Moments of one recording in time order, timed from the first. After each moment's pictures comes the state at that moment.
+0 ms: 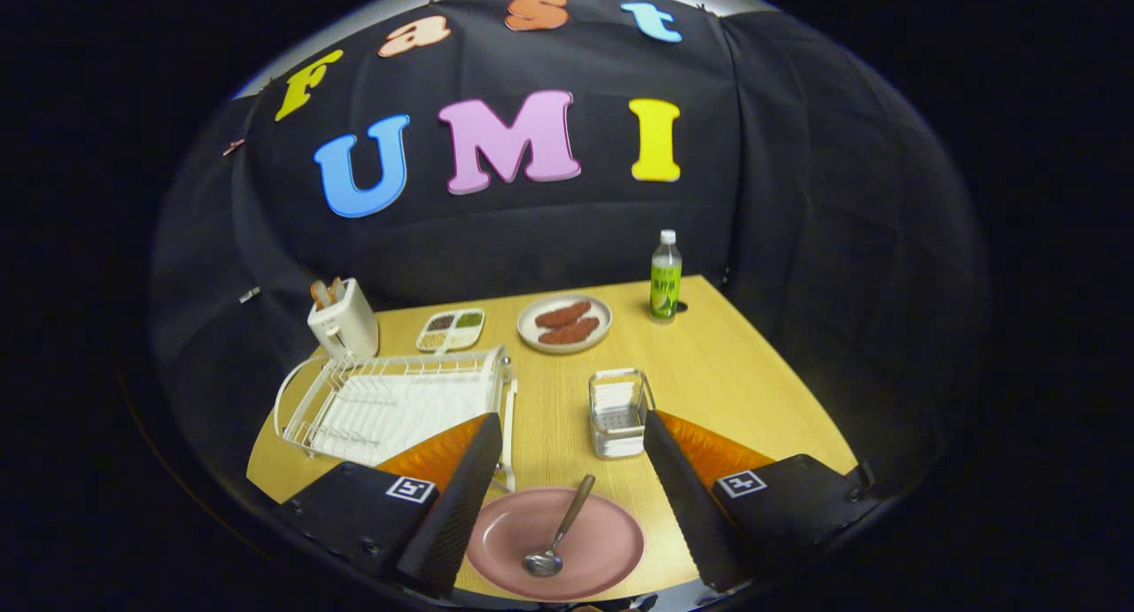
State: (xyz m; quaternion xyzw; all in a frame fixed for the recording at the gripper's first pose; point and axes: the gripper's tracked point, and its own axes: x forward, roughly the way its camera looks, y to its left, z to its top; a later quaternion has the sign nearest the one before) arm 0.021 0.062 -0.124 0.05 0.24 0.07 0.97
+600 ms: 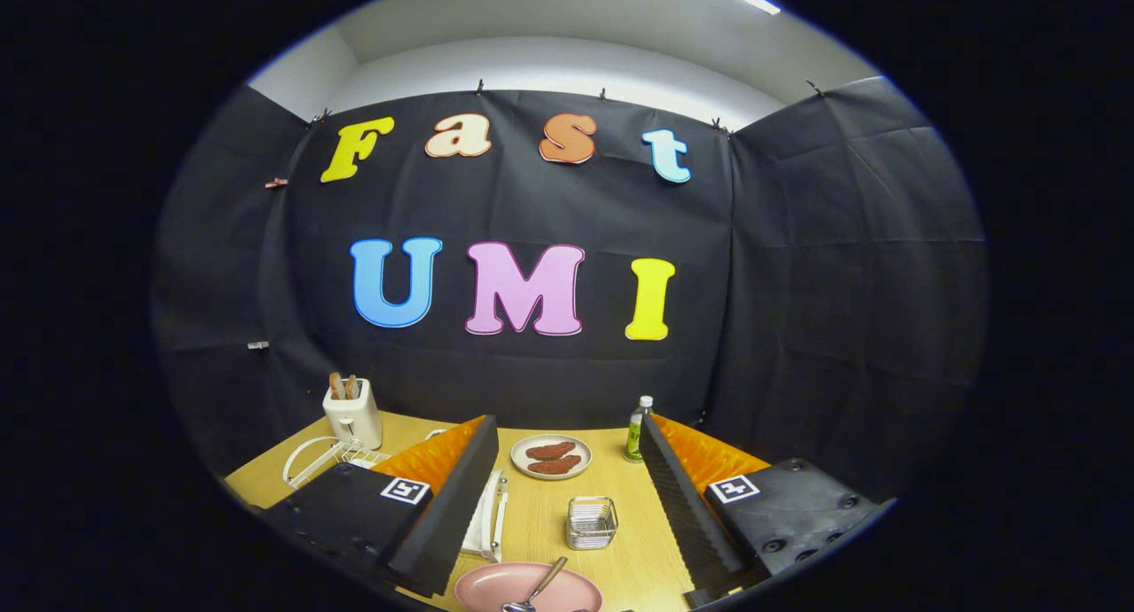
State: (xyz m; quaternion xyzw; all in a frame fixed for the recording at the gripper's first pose) arm -0.011 0.040 0.015 0.02 0.05 0.05 1.00
